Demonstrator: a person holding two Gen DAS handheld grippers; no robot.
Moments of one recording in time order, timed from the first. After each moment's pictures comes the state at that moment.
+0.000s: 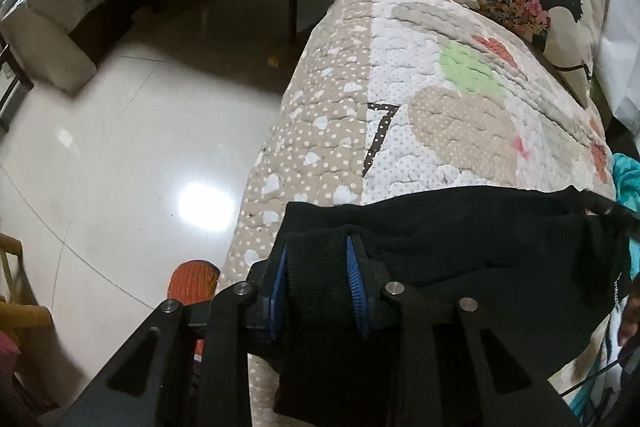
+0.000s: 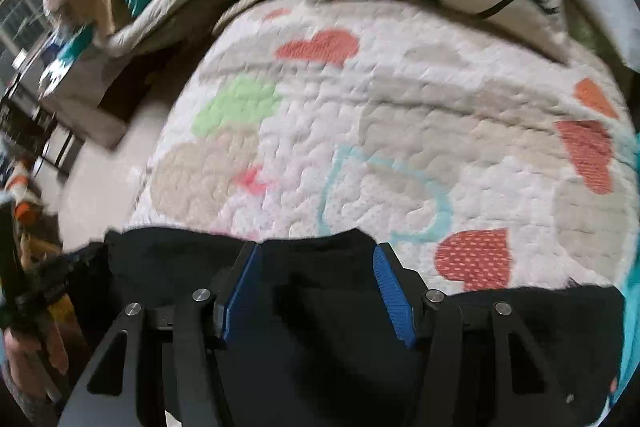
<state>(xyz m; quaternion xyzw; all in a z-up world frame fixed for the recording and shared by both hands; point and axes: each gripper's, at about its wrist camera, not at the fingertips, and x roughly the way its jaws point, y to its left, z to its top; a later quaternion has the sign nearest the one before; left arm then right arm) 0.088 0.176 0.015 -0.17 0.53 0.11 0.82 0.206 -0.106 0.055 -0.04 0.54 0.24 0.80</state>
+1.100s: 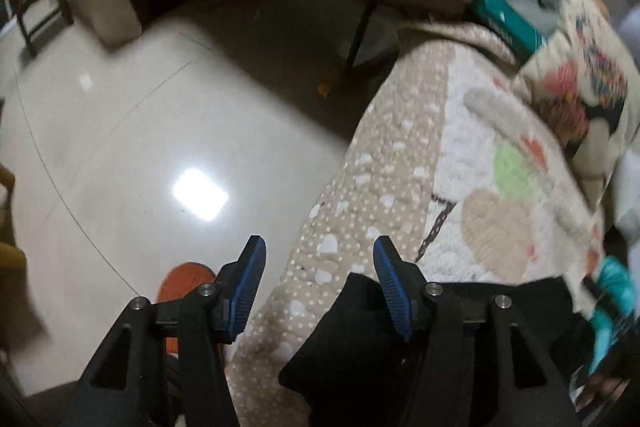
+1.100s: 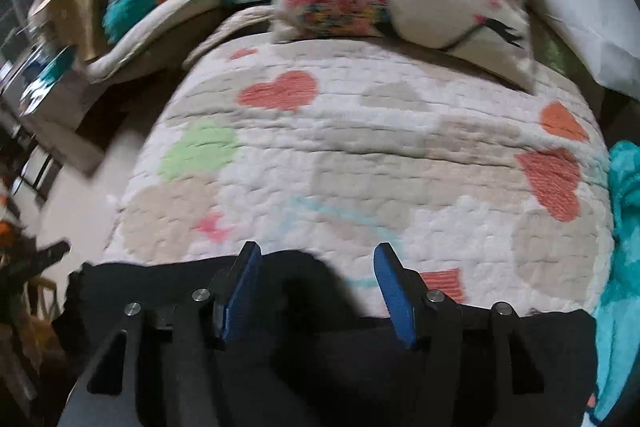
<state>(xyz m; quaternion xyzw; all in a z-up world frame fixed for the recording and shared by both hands) 0.077 0.242 0.029 -0.30 0.47 0.19 0.81 0.215 -0.112 0.075 -0.05 0.49 0.20 0.85</state>
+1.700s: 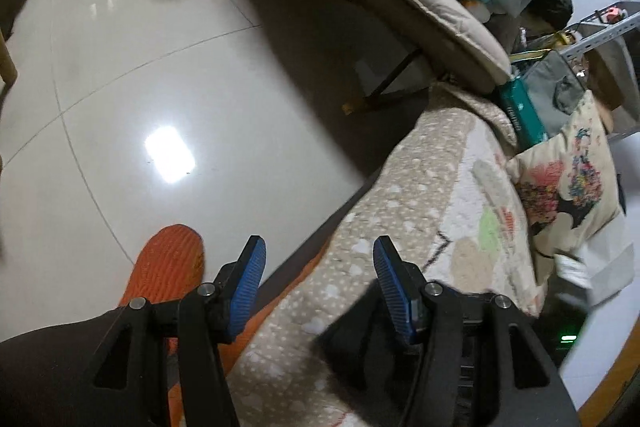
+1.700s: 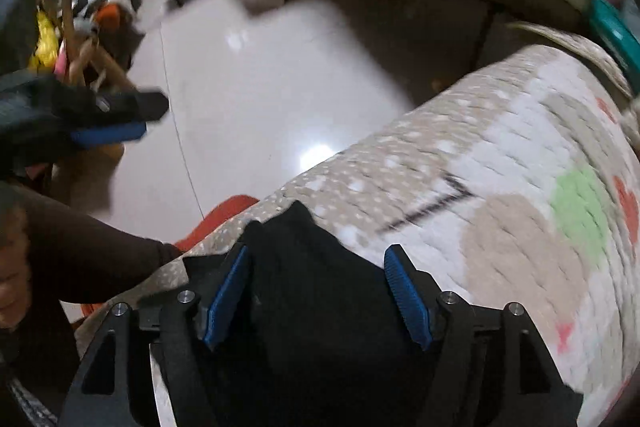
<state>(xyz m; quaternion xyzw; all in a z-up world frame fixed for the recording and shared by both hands) 0.006 0.296 0.034 -0.45 0.41 0.20 0.77 0.126 0.155 0.015 -0.28 0.50 0.47 0.67</state>
